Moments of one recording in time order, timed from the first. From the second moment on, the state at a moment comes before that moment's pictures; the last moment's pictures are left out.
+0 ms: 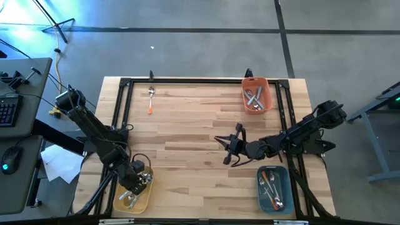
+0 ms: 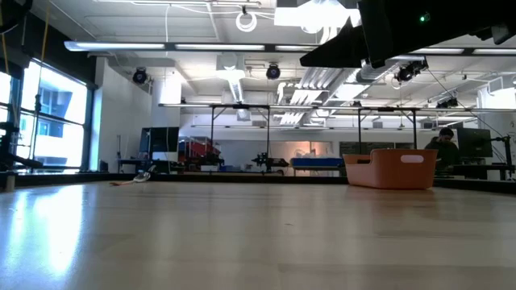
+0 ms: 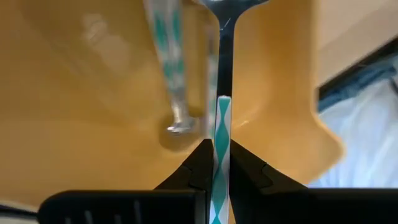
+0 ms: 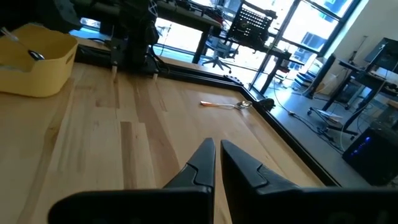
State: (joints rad) left arm -0.87 1.24 0.67 -0.53 0.27 -1.87; right arm 0.40 1.52 0.59 0.73 0.79 -0.20
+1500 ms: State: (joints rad) left arm -0.68 1.11 0.67 -0.53 0.49 -1.24; right arm 0.40 1.52 0.59 0.70 0.77 -0.21
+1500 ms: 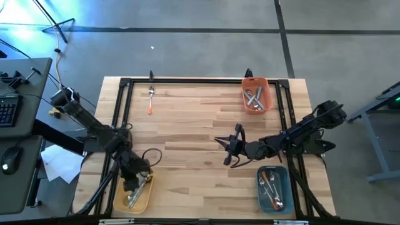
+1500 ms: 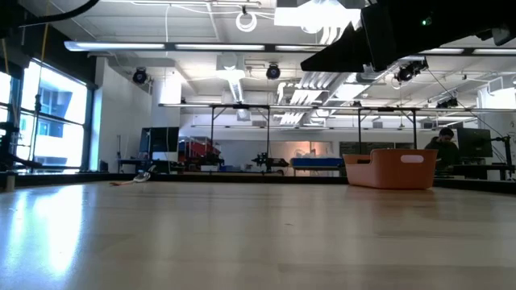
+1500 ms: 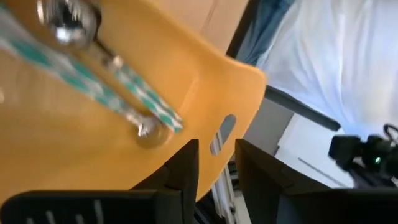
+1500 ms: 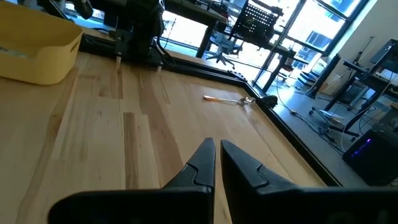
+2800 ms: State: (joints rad) left arm 0.41 1.12 0.69 -0.56 0.10 -0.38; right arm 0.40 1.52 0.59 0.61 0.77 -0.19
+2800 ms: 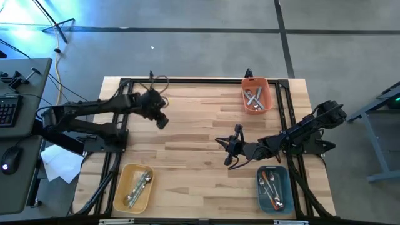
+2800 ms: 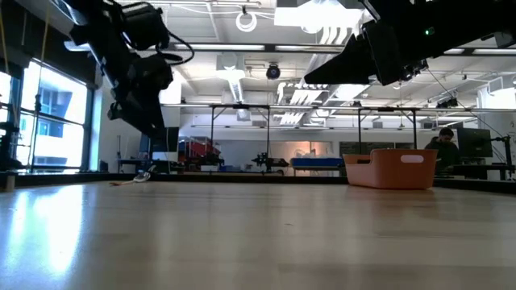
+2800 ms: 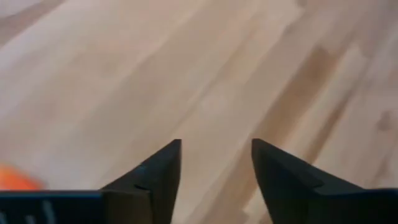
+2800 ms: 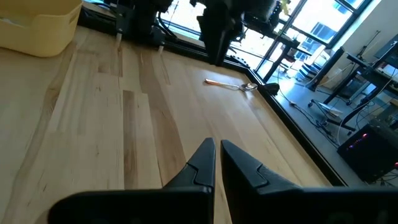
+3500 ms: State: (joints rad) left arm 0.71 1.60 0.98 -1.07 -0.01 -0.32; right arm 0.37 1.52 0.59 0.56 0.77 -0.14
